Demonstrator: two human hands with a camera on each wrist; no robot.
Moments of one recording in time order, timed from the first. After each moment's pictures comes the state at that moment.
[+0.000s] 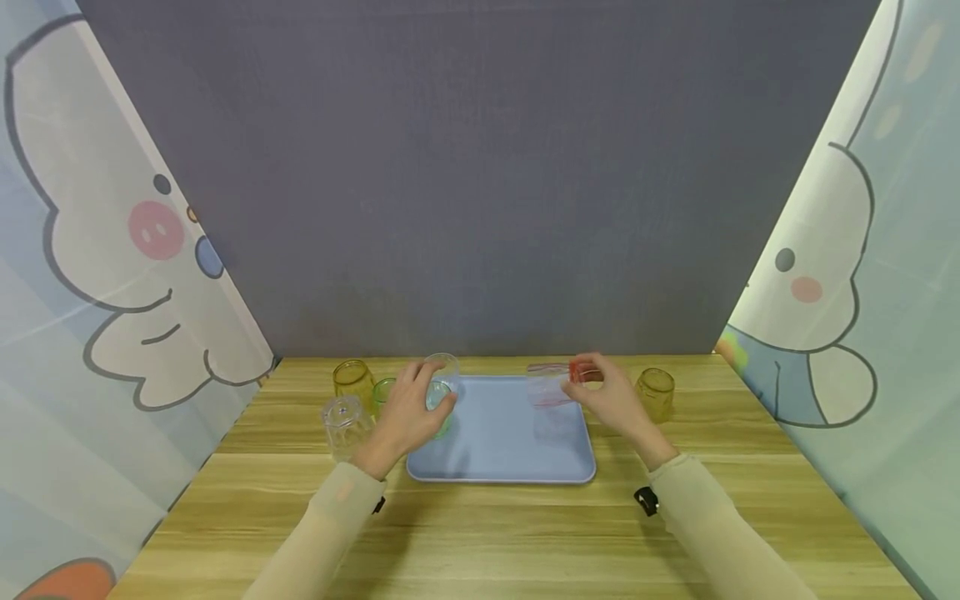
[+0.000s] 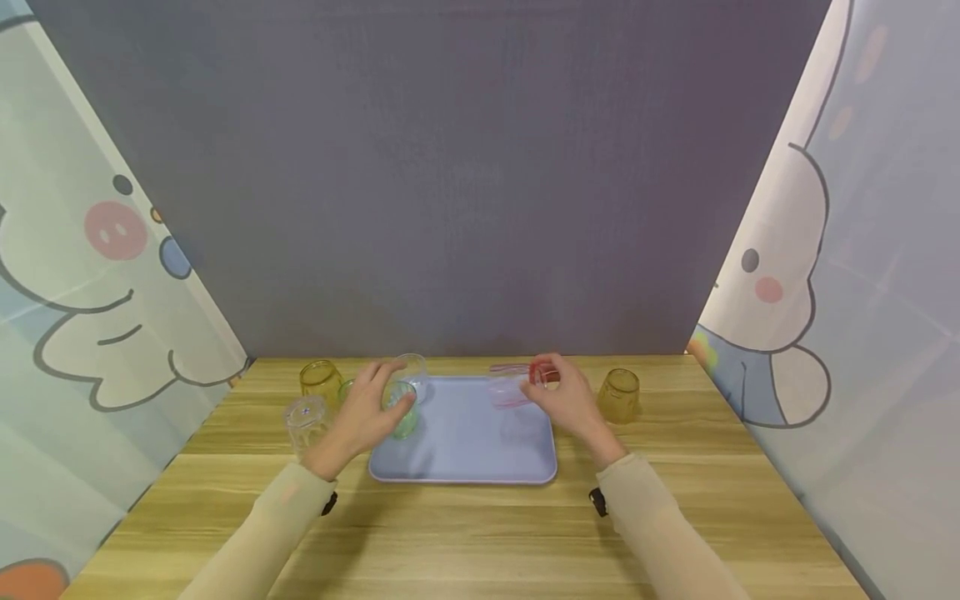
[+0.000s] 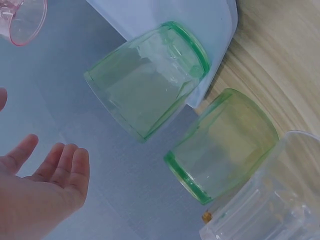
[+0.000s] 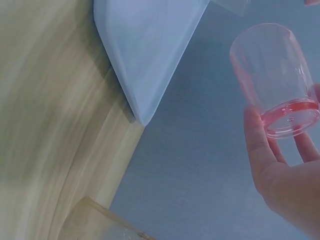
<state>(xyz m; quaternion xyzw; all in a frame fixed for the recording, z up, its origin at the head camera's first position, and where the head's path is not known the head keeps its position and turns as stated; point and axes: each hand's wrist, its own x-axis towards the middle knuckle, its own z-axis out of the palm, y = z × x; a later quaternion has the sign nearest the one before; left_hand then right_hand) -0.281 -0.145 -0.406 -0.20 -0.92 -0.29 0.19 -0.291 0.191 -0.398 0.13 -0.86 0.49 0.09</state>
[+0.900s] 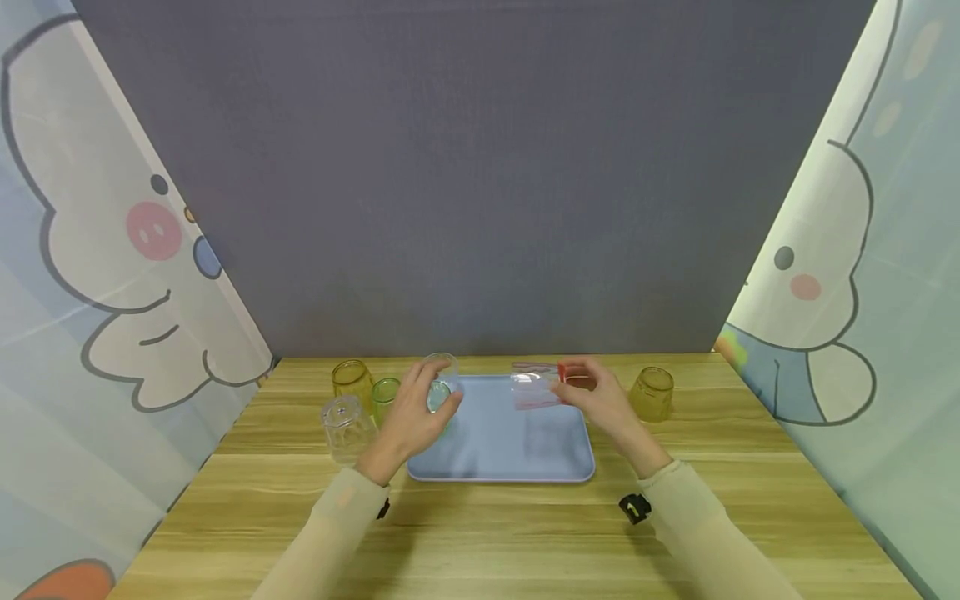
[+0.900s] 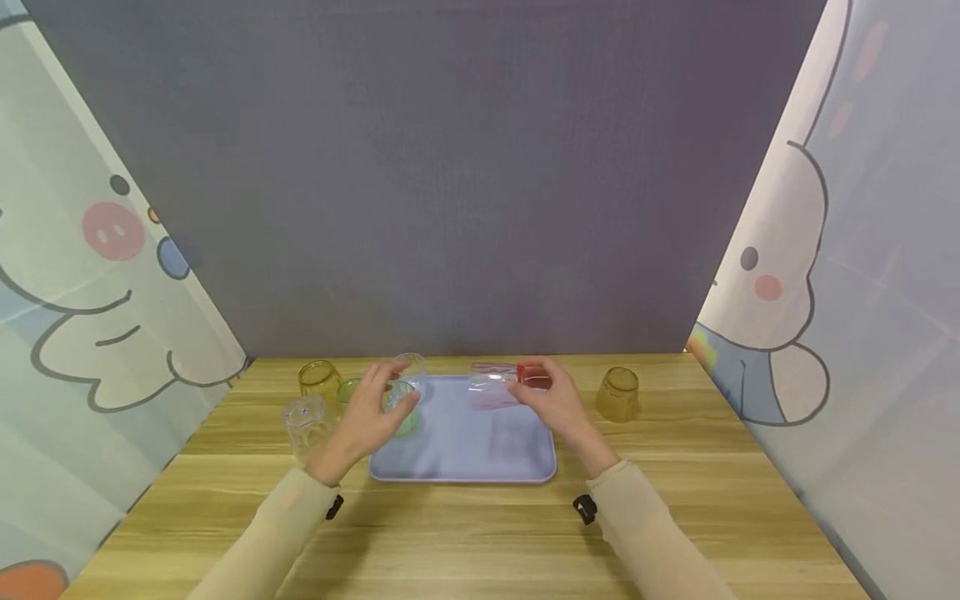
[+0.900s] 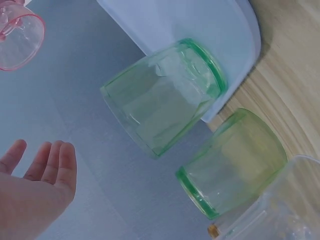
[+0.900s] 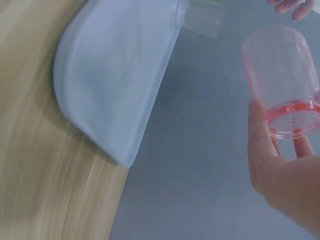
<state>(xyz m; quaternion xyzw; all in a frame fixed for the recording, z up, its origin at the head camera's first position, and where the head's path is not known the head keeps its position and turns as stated) -0.273 -0.137 -0.405 -0.22 -0.89 -0.36 0.20 -0.280 0.173 -0.395 0.11 -0.78 0.61 0.05</state>
